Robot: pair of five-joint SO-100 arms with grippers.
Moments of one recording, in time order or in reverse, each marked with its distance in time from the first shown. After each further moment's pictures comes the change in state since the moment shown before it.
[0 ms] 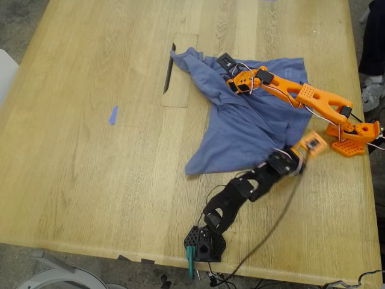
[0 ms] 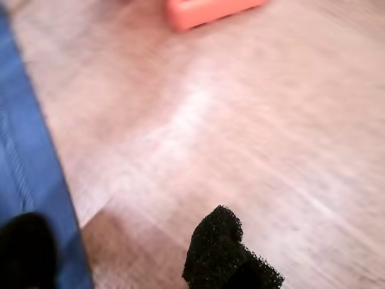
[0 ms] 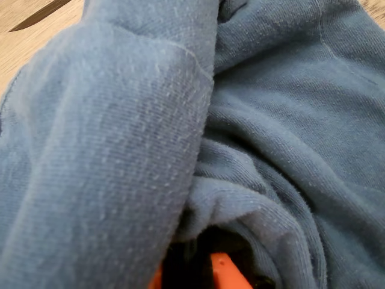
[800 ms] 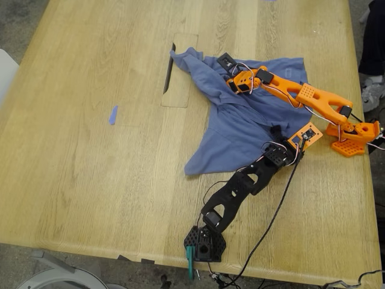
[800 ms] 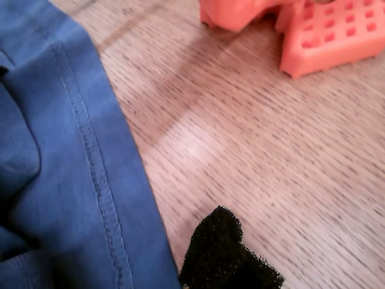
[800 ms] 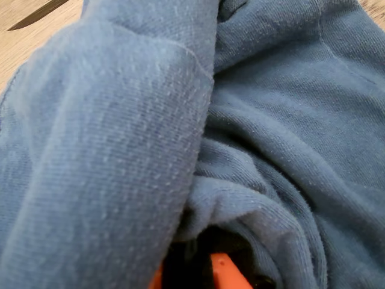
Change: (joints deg) arm 0 -7.2 -19.3 -19.2 -0.5 1.3; arm 1 -0.7 0.0 0.0 0.3 0.0
